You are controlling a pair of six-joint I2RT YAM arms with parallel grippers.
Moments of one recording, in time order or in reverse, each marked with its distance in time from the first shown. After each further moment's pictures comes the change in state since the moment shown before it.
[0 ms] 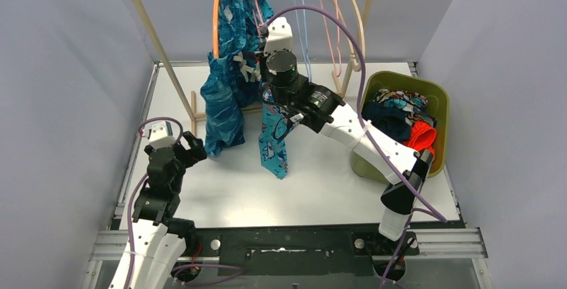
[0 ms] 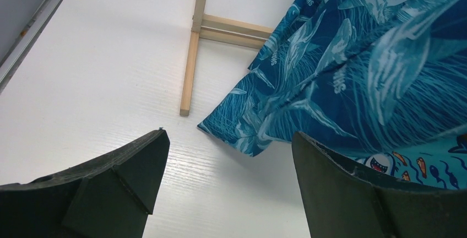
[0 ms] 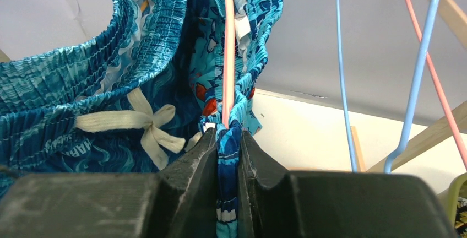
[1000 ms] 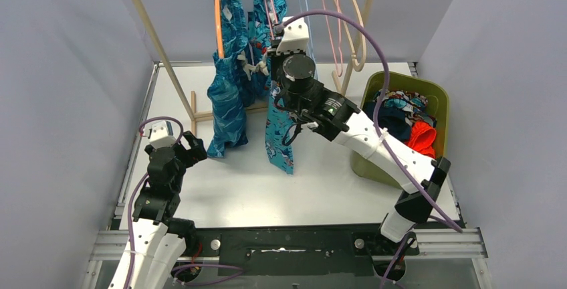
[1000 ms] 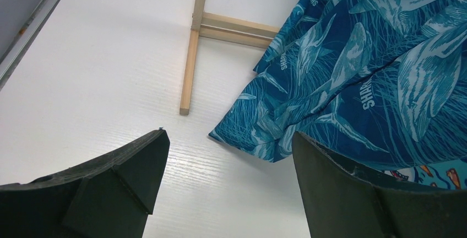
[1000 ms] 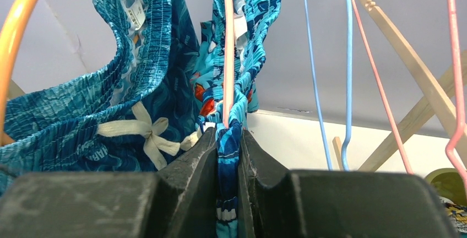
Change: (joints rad) left arm 0.001 0.008 0.000 0.000 0.003 0.000; right arm 0.020 -0.105 -0.098 0.132 0.081 -0.072
